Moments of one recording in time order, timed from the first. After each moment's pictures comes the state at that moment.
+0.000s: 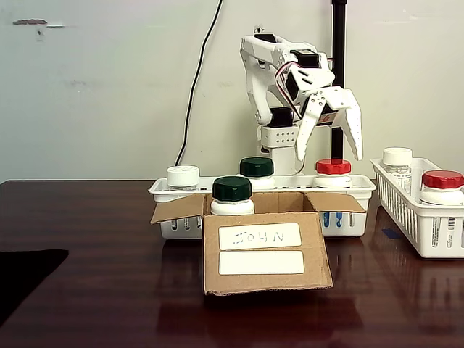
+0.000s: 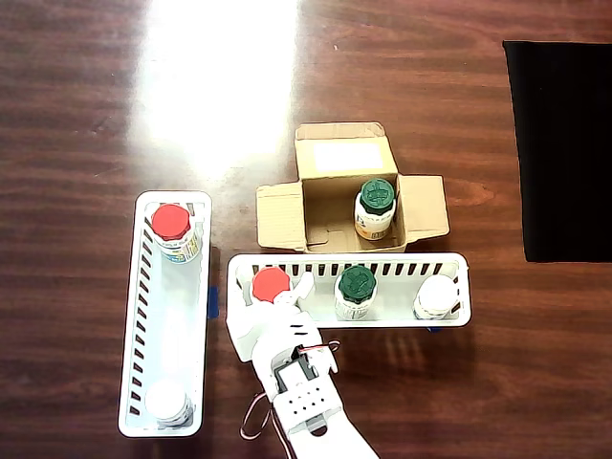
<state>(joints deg) -18.5 130.8 136.7 25.3 95.3</state>
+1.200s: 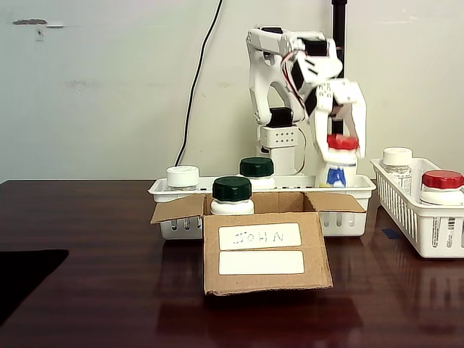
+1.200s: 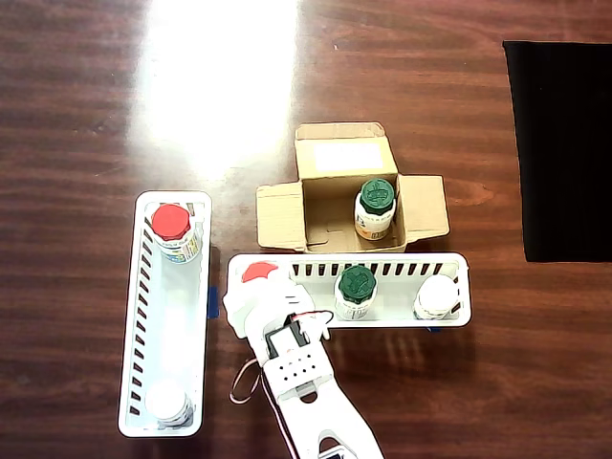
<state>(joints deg) -16.5 119.7 113.7 42.8 91.4</state>
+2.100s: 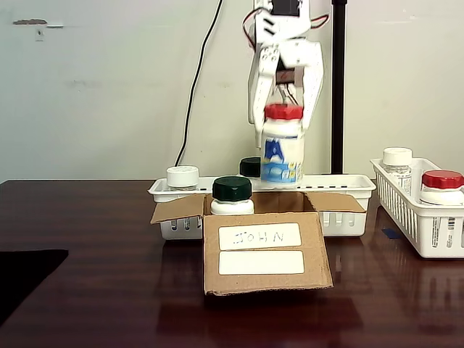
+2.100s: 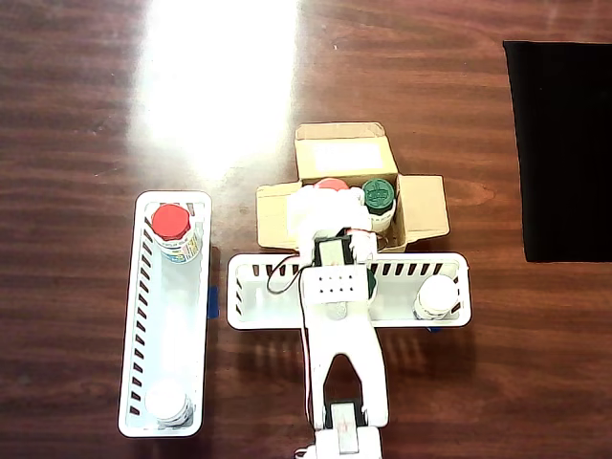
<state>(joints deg) 2.6 88.3 67.8 56.3 96.8</state>
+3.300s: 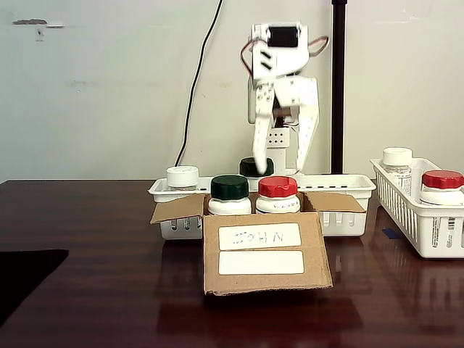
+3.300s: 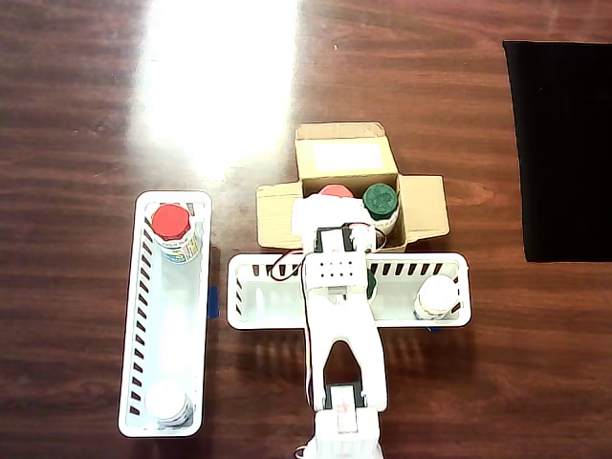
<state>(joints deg) 3.2 86.7 69.4 63.8 100.6</state>
